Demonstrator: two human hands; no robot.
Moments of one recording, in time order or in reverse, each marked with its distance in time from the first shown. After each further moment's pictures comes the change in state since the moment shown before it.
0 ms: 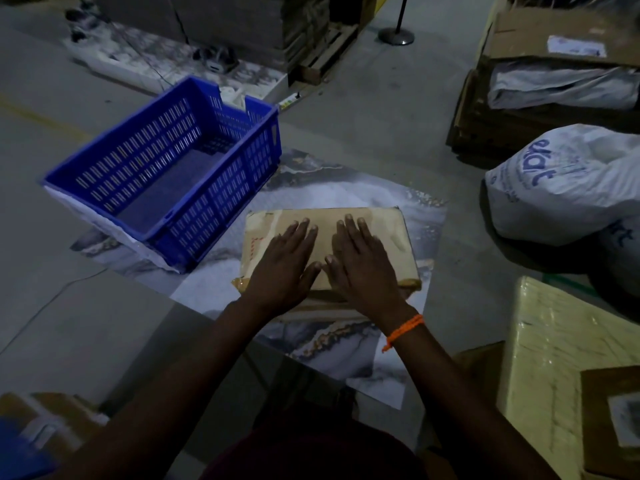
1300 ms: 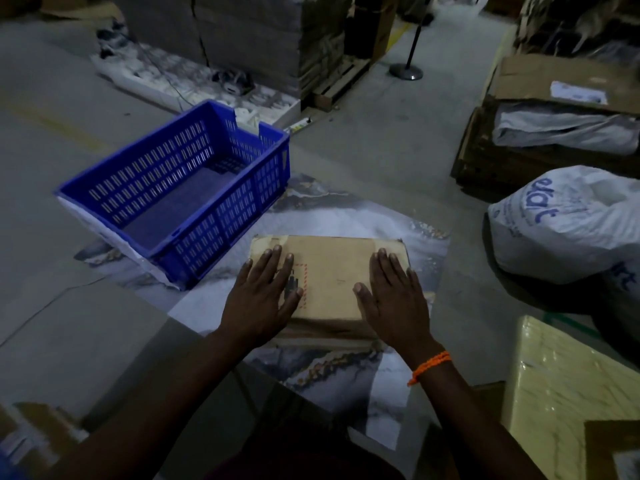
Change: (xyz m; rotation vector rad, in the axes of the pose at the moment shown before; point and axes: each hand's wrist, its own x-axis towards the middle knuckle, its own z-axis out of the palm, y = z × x) left_hand -0.020 -0.033 -0.001 0.191 -0.016 -0.161; right_hand -0.006 0.044 -0.015 -0.177 -0.015 0.101
